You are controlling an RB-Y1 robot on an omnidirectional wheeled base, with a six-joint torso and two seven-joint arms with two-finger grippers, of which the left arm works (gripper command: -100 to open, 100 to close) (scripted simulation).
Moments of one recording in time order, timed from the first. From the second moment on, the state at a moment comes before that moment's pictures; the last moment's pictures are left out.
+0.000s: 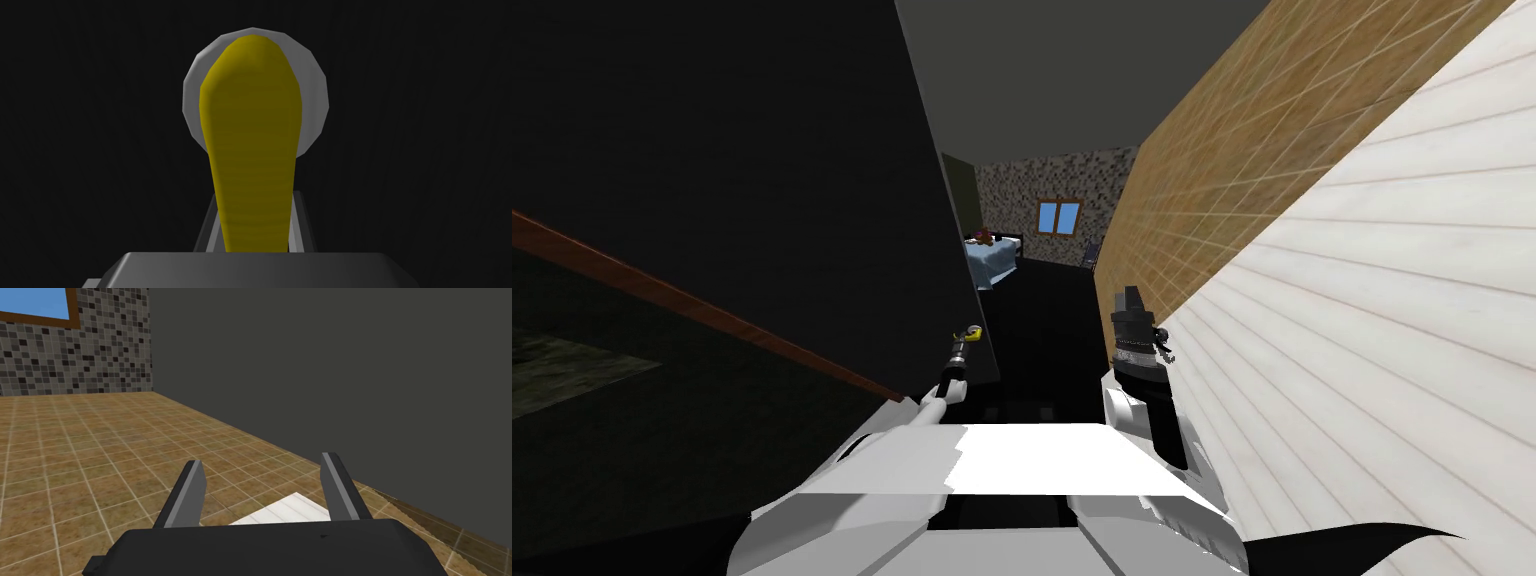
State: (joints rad) arm -0.21 0.11 0.13 -0.52 0.11 -0.82 0.01
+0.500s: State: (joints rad) arm -0.21 0.12 0.18 -0.51 0.14 -0.84 -0.01
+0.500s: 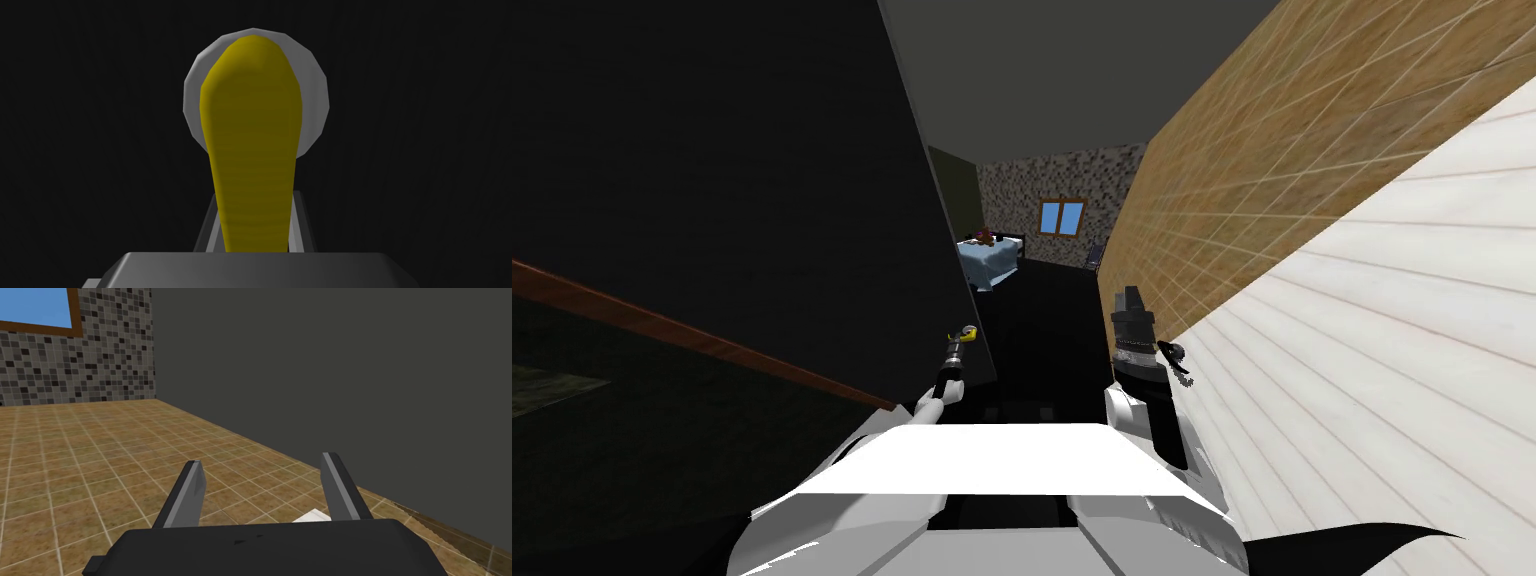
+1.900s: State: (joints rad) arm -0.19 0.14 0.29 -0.52 0.21 -0.83 -0.06
